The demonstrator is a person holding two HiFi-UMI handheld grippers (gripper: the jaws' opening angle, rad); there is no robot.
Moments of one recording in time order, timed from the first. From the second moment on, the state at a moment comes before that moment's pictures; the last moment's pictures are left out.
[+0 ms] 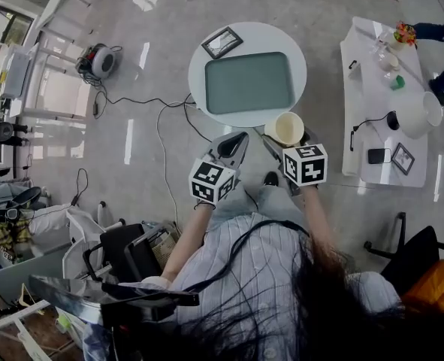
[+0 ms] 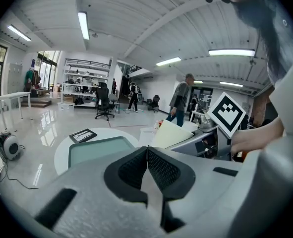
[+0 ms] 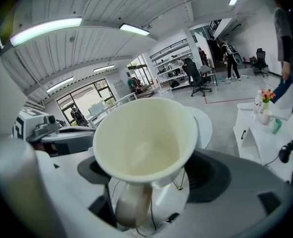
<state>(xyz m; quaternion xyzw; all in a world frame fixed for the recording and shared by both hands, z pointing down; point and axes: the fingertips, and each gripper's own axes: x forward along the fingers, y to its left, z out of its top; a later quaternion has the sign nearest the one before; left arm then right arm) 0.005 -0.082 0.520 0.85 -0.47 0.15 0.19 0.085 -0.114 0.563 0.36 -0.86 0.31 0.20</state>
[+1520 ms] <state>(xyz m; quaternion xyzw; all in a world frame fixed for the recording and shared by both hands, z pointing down) -0.138 -0.034 0.510 0.79 -0.59 0.06 0.19 -0.015 -0.090 0.545 0.32 -0.88 0.27 0.24</state>
